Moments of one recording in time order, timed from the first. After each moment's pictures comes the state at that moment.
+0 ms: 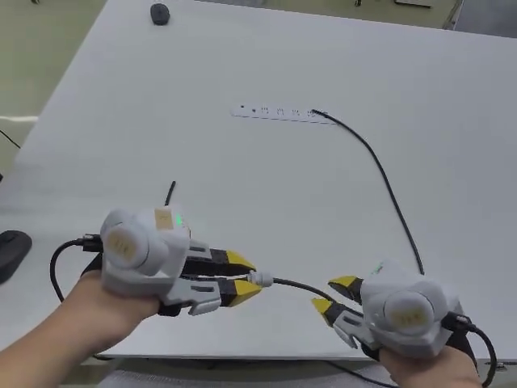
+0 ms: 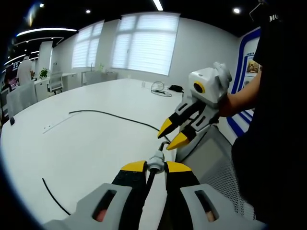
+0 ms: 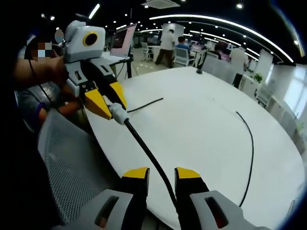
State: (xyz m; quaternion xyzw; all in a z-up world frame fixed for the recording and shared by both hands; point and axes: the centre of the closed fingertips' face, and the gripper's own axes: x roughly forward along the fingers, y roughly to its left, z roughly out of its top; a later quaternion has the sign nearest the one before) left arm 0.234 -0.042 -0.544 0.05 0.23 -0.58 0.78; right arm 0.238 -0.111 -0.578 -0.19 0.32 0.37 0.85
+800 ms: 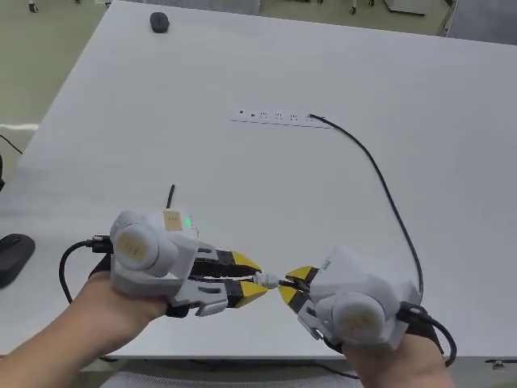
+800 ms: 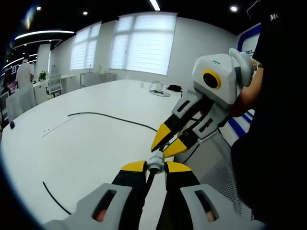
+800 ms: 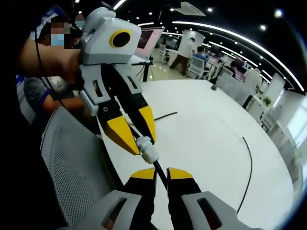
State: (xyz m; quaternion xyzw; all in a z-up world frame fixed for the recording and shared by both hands) left arm 0.226 -0.045 -0.539 0.06 0.23 -0.58 0.78; right arm 0.232 -0.062 -0.560 -0.26 0.28 0.40 0.83
